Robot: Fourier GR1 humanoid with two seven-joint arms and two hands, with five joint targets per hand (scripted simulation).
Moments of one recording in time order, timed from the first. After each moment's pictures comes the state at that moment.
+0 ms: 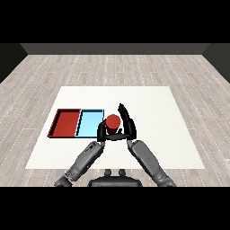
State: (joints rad) left arm -0.38 0.00 -0.53 -1.22 0.35 0.63 -0.47; right arm -0.37 0.00 0.48 -1.55 -0.17 -0.46 -0.19
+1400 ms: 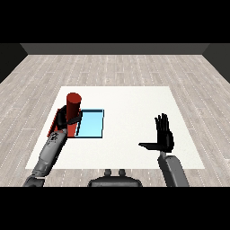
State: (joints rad) left arm -0.38 0.43 -0.16 -1.22 0.21 0.51 -0.20; right arm 0.06 -0.21 0.16 -1.83 -0.36 -0.18 -0.26
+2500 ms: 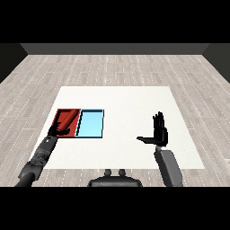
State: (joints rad) left arm -0.61 0.49 -0.15 -0.21 0.01 0.34 -0.13; right arm -0.04 -0.17 0.10 -1.59 -0.33 -0.16 -0.35
